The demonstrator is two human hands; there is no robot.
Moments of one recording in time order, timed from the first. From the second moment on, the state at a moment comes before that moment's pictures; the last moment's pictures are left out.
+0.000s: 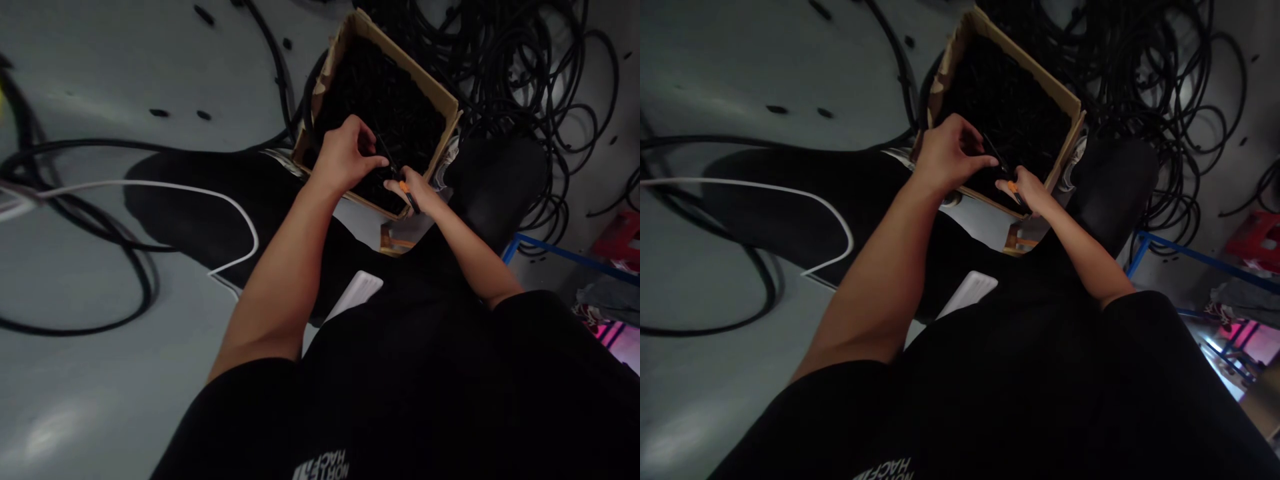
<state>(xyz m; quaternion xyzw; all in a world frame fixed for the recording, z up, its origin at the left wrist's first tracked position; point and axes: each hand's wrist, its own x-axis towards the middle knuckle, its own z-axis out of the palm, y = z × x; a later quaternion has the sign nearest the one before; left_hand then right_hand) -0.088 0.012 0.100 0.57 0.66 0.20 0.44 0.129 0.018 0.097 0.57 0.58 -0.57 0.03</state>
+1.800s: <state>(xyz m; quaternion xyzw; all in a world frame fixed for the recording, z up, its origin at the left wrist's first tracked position) -0.091 0.009 0.065 0.61 0.59 0.25 0.46 0.150 0.007 0.077 0.57 0.55 -0.61 -0.02</state>
